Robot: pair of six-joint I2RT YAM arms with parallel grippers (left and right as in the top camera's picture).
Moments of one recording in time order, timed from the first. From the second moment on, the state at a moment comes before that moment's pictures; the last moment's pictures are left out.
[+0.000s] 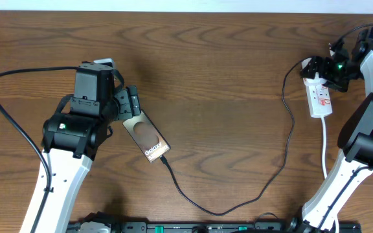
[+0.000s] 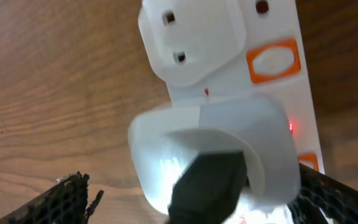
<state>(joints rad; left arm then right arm) -0.20 1.19 1.19 -0.88 -0.09 -0.30 -0.37 2.30 1.91 -1.04 -0.40 -0.06</state>
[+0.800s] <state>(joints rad) -0.20 1.19 1.19 -0.88 -0.09 -0.30 -0.42 2.13 2.05 -1.41 -0.24 0.05</state>
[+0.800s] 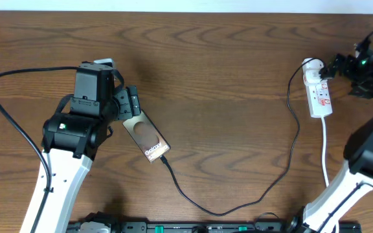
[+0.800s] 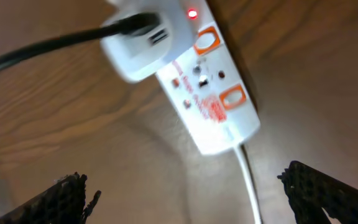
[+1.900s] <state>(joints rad) -0.20 1.19 1.19 -0.88 -0.09 -0.30 -0.41 1.71 2.06 -1.57 -0.24 0.09</state>
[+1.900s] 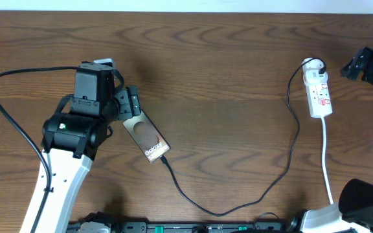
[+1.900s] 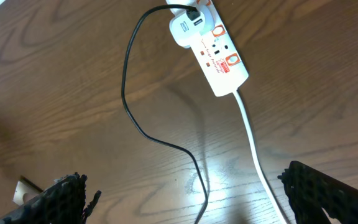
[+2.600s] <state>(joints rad) -0.19 0.66 0.78 -0.41 -0.09 -0.30 -0.41 1.71 2.06 -1.57 -0.24 0.10</state>
